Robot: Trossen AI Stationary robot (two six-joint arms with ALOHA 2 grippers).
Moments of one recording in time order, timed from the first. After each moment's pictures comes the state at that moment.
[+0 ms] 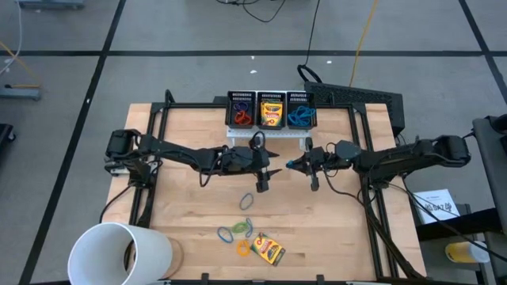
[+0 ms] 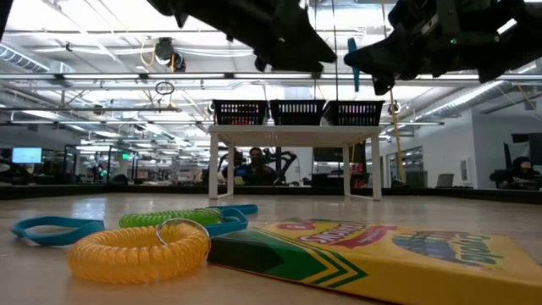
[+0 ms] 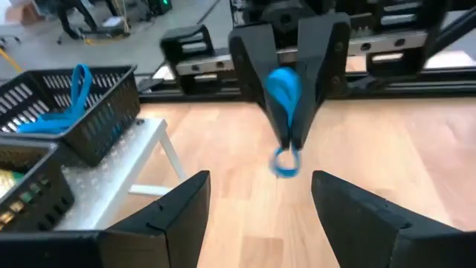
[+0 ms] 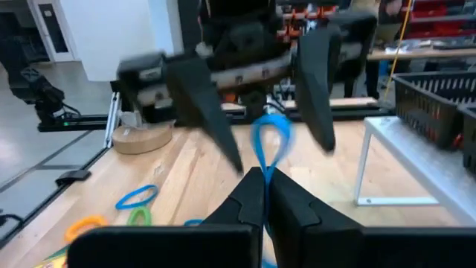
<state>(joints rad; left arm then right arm) -0.05 1.73 1.17 0.23 -0.24 0.06 -0.07 1.07 0.33 0.70 -0.15 0.06</state>
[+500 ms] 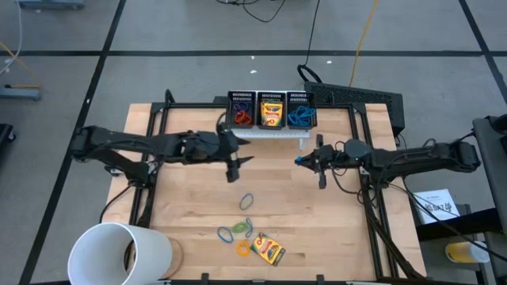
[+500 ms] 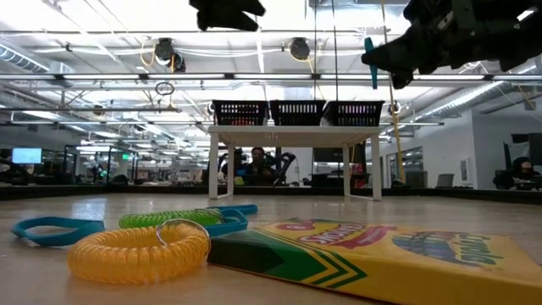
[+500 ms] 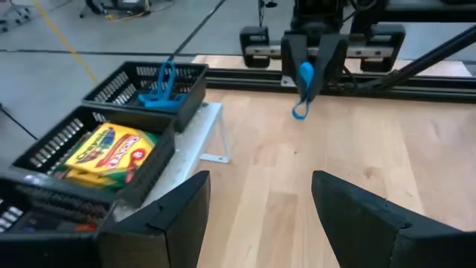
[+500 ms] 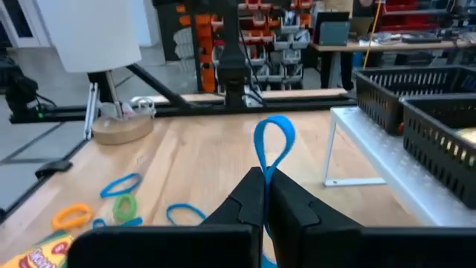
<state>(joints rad) -0.05 1.34 1.14 -0.20 -0.29 -0.02 -0.07 0.84 0.33 0.42 -0.07 0.04</state>
